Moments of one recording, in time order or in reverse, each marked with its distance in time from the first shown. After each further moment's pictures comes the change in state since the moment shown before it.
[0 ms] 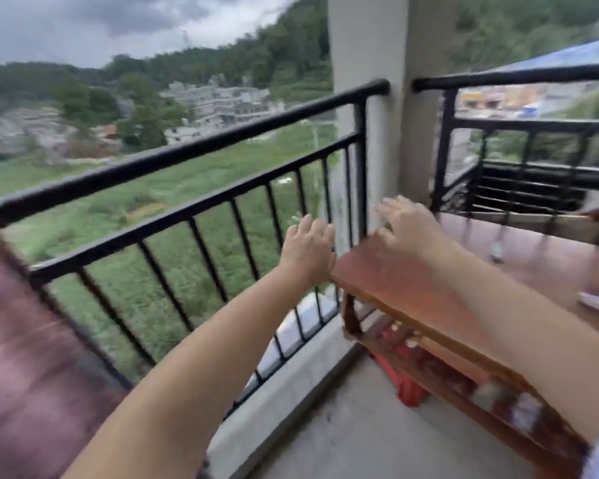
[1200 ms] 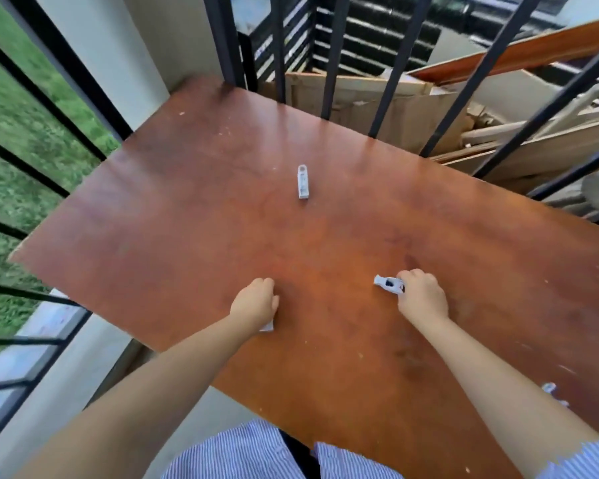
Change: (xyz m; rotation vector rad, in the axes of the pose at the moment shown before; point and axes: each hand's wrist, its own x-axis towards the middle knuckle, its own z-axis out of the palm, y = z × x) left_hand 0.283 0.399 0.306 -0.523 -0.855 0.004; right_hand -0.132 0.550 0.173 -0.114 -0.583 0.909
